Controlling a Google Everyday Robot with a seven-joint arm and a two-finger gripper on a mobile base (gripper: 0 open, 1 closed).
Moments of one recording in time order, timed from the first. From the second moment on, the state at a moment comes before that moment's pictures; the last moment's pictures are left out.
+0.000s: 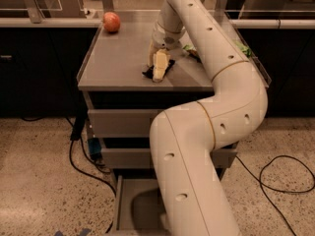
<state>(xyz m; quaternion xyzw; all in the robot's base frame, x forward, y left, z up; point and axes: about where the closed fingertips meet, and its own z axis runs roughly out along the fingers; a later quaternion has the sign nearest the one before) 0.770 -0.003 0.810 -0.75 0.63 0.09 0.15</state>
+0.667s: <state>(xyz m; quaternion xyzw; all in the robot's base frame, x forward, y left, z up) 0.767 -0.002 0.820 -0.75 0.63 0.09 0.15</state>
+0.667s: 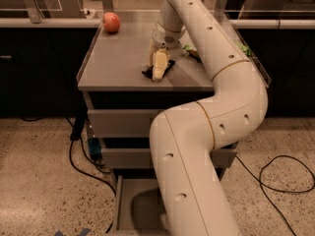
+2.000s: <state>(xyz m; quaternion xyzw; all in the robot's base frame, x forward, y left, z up) 0.767 -0.002 0.814 -0.75 0.63 0.09 0.15</state>
